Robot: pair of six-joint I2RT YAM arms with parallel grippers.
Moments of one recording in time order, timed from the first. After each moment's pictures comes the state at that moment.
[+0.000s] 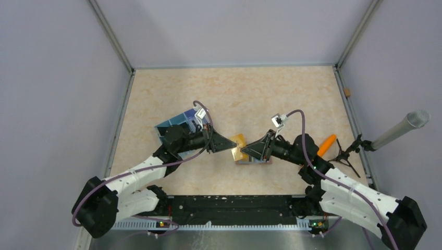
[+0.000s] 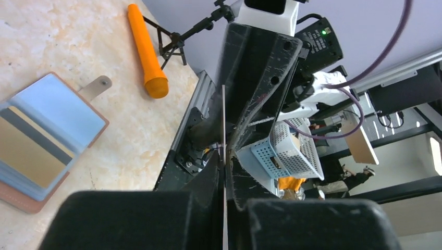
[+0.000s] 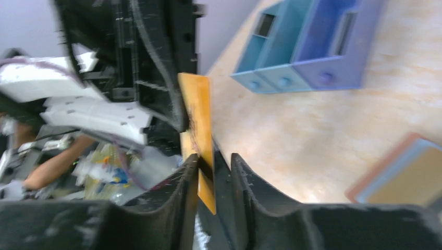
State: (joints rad) left arm -0.65 1.05 0.46 0.69 0.71 -1.05; right arm 0.76 0.77 0.36 0.44 -0.44 0.80
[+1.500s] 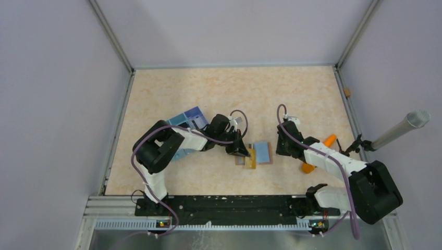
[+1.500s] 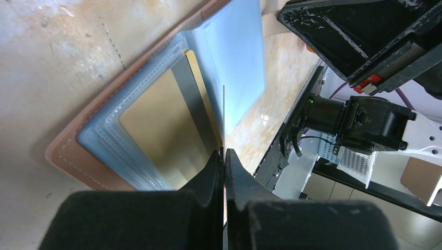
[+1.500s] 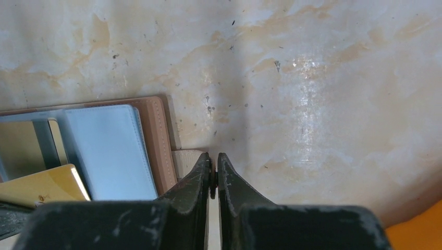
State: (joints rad) left arm -0.72 1.86 0.86 0.30 0.70 -0.84; right arm 0.49 1.21 0.55 -0.32 0.23 0.56
